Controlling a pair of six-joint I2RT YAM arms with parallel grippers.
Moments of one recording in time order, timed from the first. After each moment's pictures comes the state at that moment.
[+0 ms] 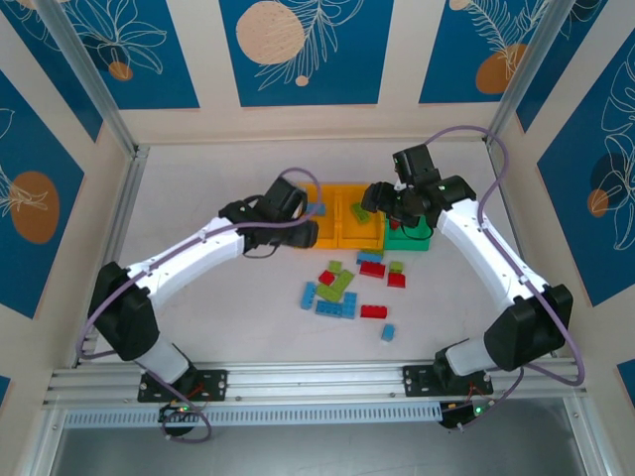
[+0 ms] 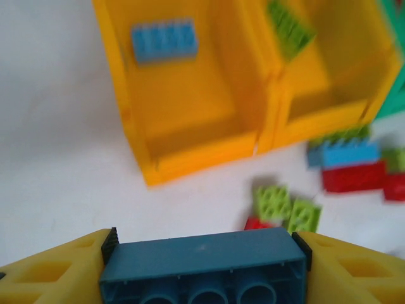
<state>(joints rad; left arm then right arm) -0.75 1.60 1.39 -0.71 -0.11 -0.44 0.37 1.42 1.38 -0.92 -0.08 0.65</state>
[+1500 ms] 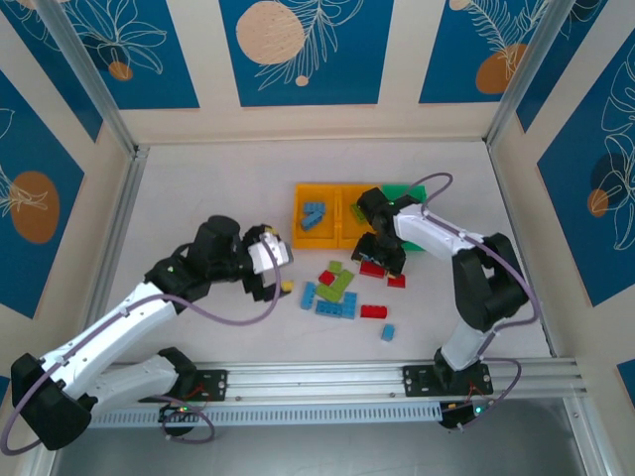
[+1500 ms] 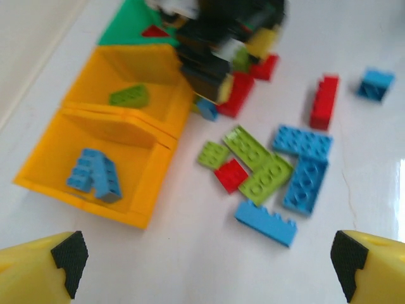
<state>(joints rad) -0.68 0.98 0.82 -0.48 0.33 0.61 0.47 1.72 1.19 -0.99 -0.05 0.91</state>
